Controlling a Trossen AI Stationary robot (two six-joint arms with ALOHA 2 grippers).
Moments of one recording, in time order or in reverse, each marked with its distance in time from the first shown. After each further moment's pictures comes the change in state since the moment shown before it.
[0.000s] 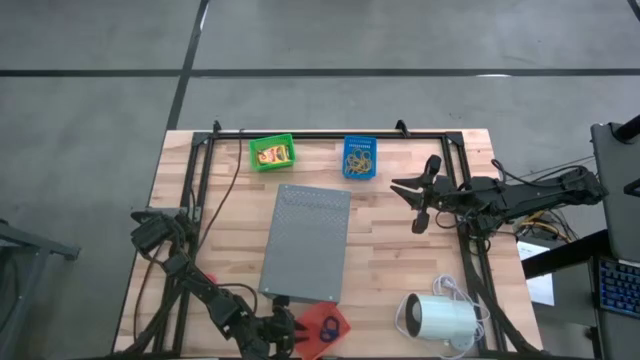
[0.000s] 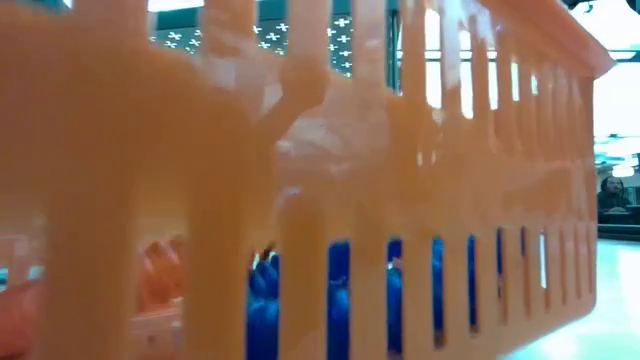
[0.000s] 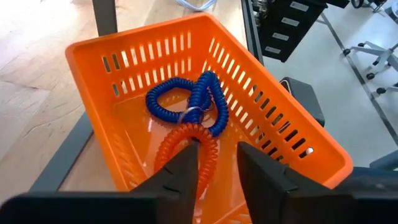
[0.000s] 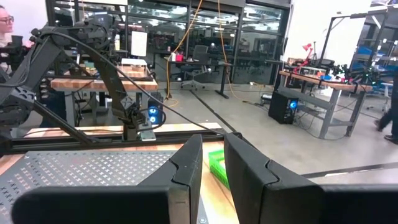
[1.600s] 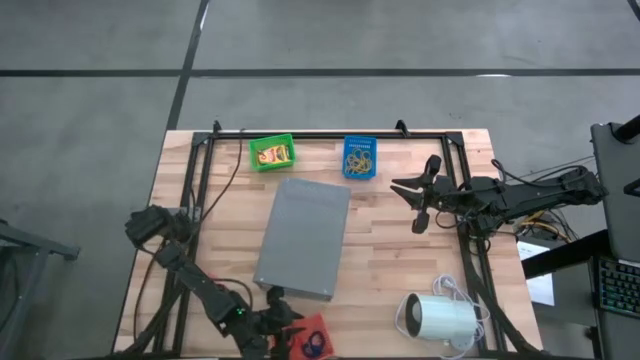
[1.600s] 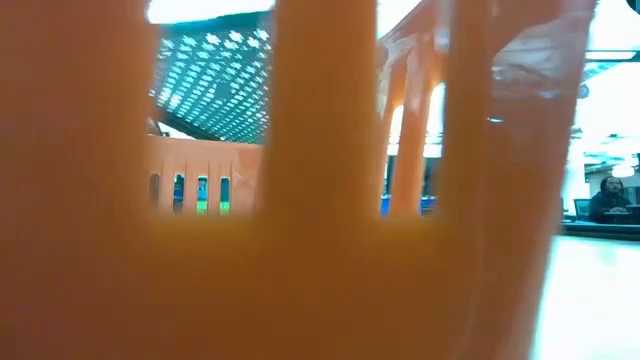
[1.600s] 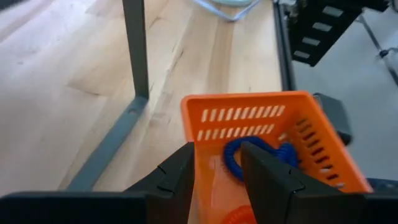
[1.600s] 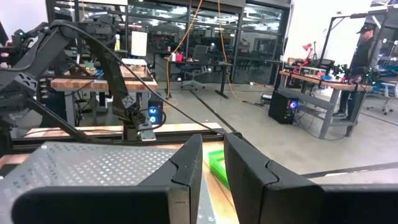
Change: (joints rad) left arm 0.010 -0.084 0.014 -0.196 -0.074 -0.060; right arm 0.000 0.000 0.000 0.000 0.000 0.000
